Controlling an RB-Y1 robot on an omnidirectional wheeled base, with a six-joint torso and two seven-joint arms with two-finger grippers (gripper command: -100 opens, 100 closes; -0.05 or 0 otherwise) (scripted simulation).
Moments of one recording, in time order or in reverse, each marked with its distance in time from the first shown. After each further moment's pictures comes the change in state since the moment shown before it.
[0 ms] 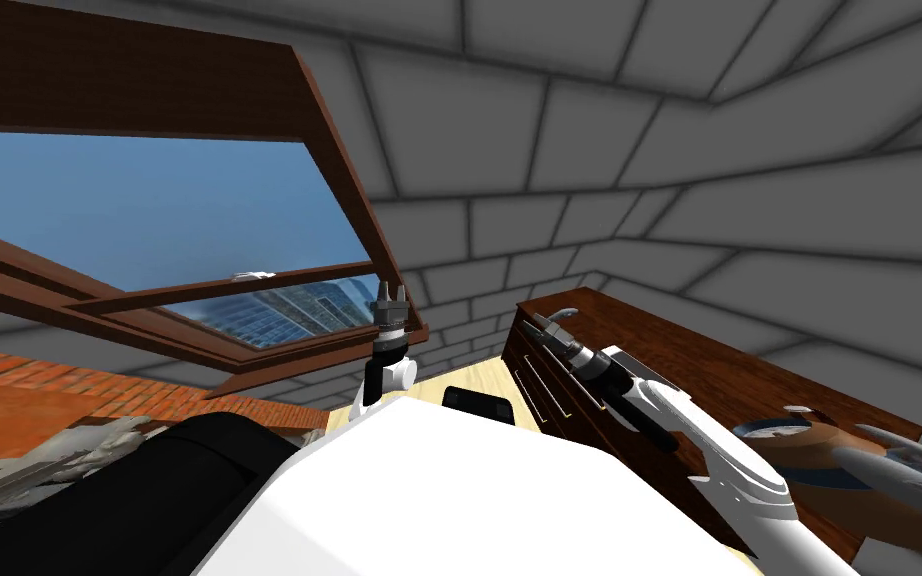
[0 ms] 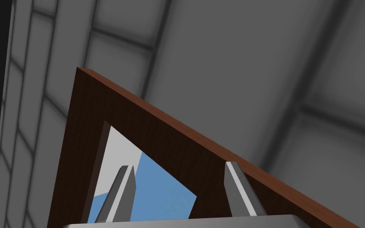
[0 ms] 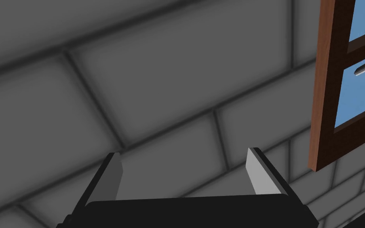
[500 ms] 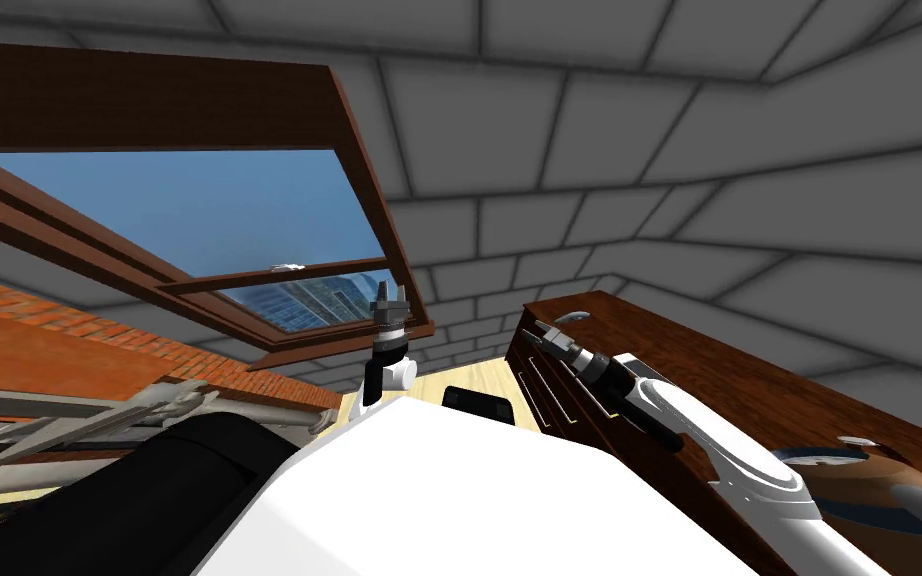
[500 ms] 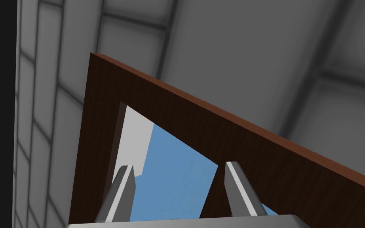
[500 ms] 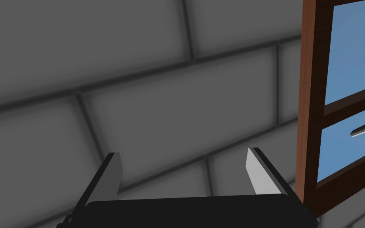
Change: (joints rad) left arm 0.000 0.000 0.000 0.000 0.000 0.000 0.000; right arm -0.006 -0.097 0.025 0.055 0.151 0.020 -0.041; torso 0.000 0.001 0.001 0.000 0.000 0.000
